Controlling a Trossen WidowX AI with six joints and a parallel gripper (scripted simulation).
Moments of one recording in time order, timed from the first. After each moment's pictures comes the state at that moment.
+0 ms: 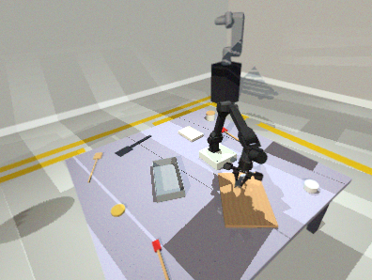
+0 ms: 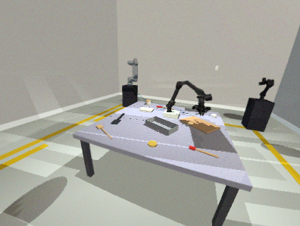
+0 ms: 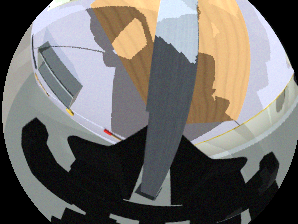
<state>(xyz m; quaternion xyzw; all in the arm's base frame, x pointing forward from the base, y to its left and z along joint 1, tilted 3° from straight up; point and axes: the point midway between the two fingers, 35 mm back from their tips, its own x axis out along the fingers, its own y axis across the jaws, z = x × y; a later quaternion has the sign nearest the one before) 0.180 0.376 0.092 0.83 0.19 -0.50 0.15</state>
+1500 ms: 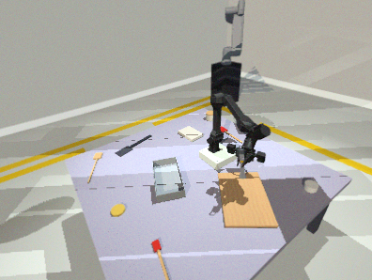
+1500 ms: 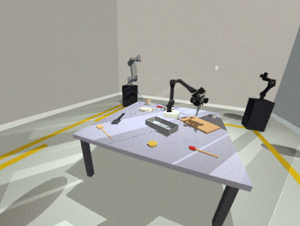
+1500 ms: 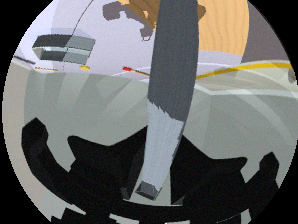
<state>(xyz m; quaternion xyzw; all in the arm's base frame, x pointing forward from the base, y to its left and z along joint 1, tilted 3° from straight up) 0.154 0.352 0.187 0.96 0.19 -0.20 0.03</state>
